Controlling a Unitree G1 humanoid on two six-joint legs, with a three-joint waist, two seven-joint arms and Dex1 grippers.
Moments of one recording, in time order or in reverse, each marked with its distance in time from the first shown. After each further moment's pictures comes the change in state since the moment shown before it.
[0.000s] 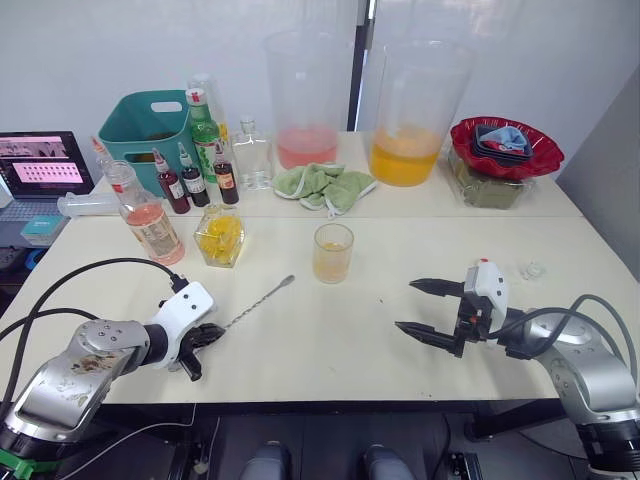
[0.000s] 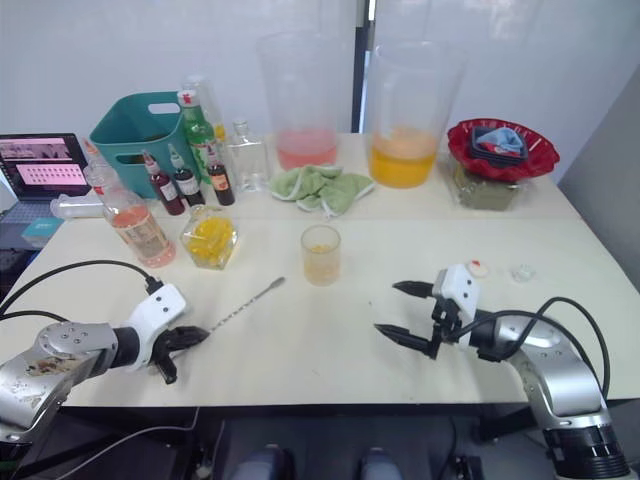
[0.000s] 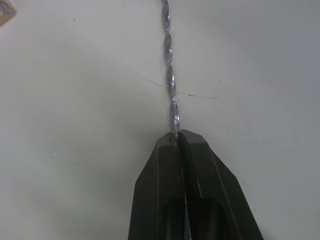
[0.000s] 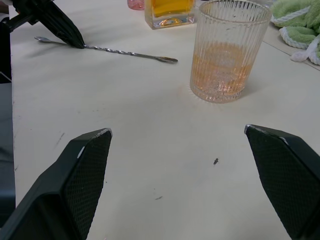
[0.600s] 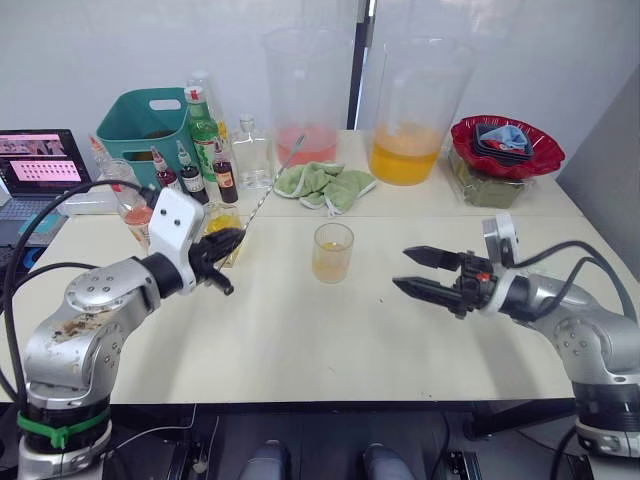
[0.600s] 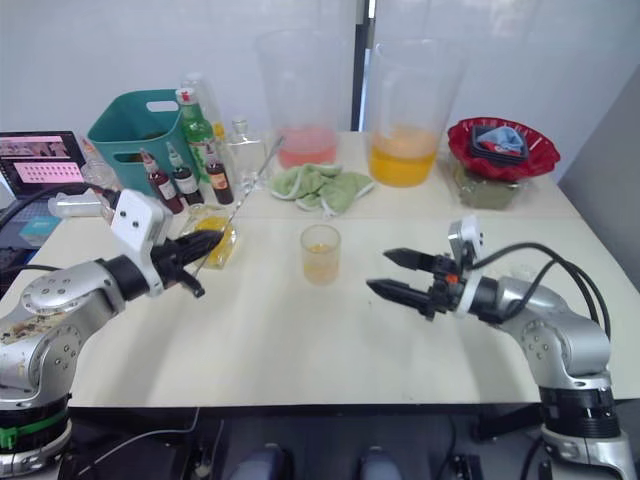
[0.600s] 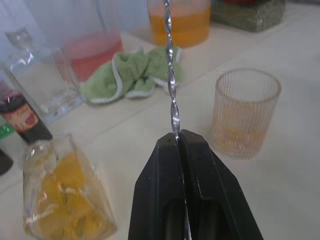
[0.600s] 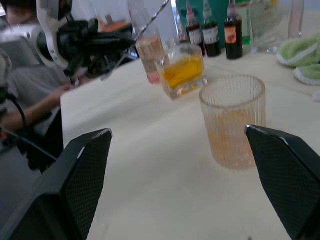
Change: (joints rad) left arm -0.327 -0.291 0.197 -0.100 -0.148 -0.023 0.188; right arm -0.248 0.090 -0.093 0.031 0.366 0.424 -0.109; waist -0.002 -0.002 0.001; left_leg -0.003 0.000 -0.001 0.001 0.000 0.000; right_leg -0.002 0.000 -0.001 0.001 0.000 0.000
